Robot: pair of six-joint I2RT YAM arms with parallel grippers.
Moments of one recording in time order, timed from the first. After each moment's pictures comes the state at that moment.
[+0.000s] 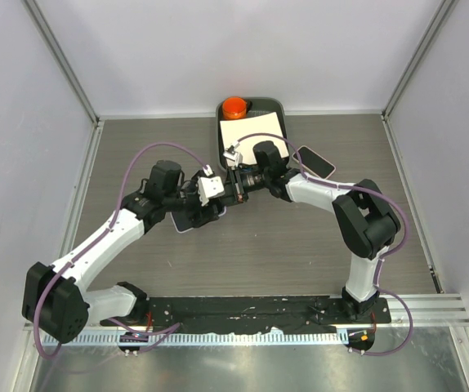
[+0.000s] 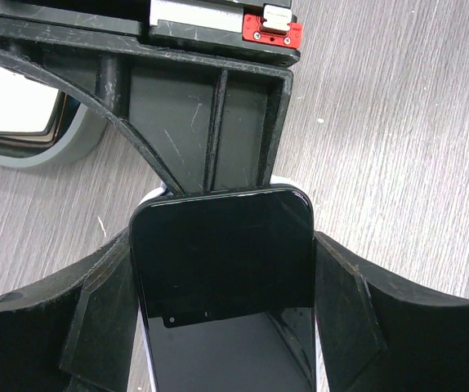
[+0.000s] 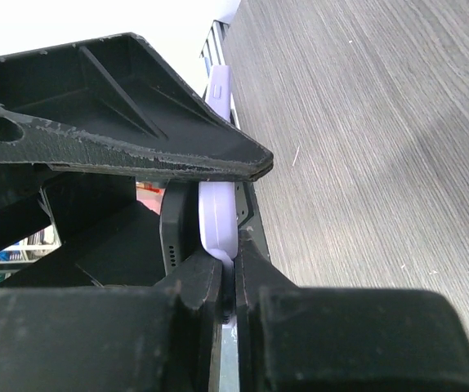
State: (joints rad) left arm -0.50 1.19 0.88 -0.35 0.56 0.61; right arm 0.61 1.86 1.19 0.19 -1.04 0.72
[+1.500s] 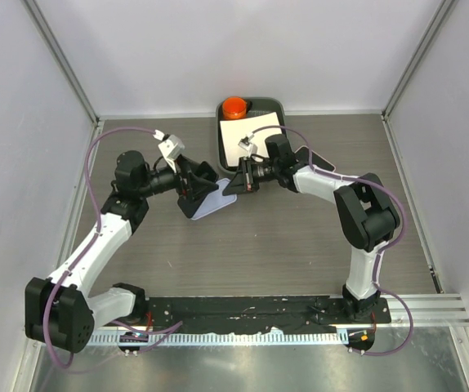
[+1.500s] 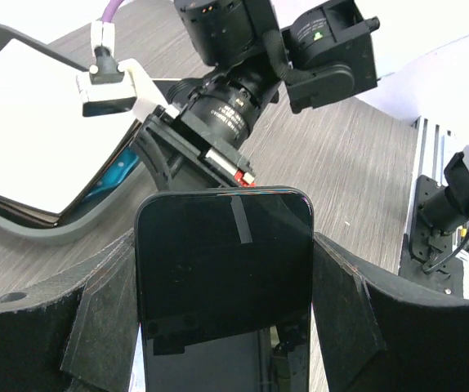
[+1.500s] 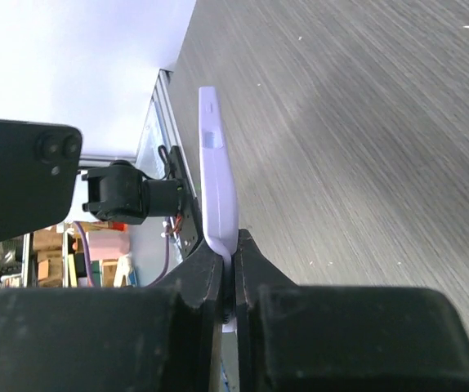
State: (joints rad) left arm -0.27 1.13 0.81 0.20 0.86 -0.14; right arm 0.51 1.91 1.23 0.12 -0.98 0.62
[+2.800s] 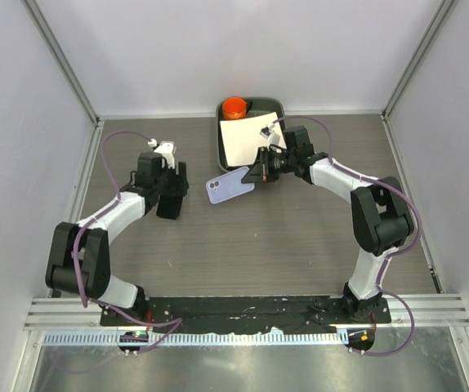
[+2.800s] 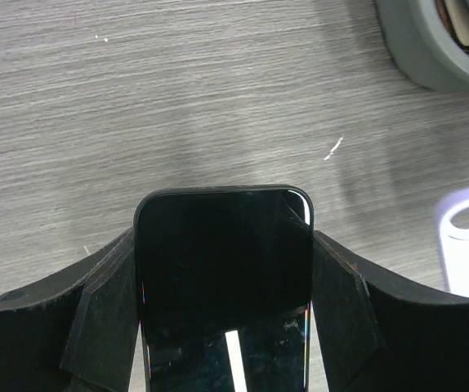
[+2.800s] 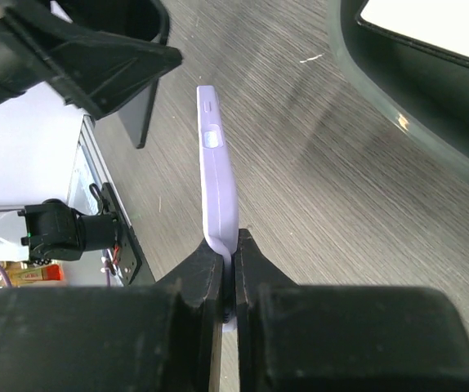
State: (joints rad) left arm -0.21 1.44 0.82 -0.02 0.05 -0.11; right arm 0.38 1.84 1.25 -0.08 -0.81 0.44
